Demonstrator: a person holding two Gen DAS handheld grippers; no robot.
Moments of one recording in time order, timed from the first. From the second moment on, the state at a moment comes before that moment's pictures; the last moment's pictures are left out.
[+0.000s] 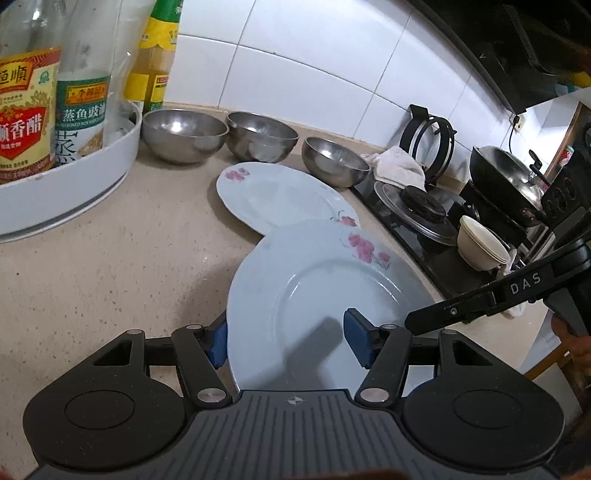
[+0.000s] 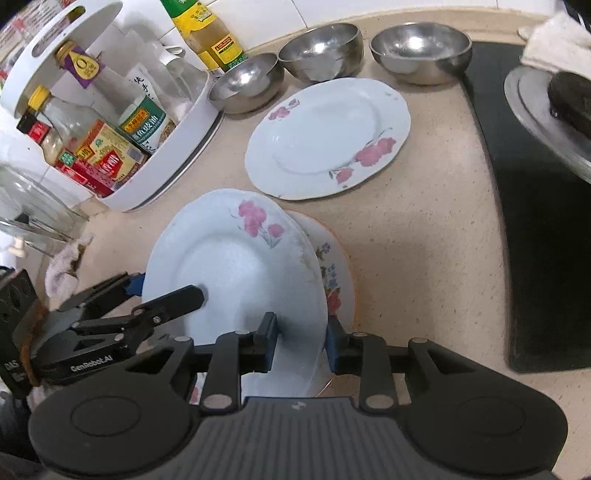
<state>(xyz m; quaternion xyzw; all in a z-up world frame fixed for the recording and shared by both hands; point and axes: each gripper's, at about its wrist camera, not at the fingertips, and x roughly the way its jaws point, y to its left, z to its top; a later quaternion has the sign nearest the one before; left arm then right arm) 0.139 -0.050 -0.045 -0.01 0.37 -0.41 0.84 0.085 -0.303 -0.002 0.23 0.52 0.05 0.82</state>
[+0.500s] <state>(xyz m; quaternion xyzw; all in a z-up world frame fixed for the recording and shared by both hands) 0.155 -0.044 -0.027 -0.01 0.33 -0.39 0.86 0.096 -0.310 0.012 0.15 0.48 0.03 0.86</state>
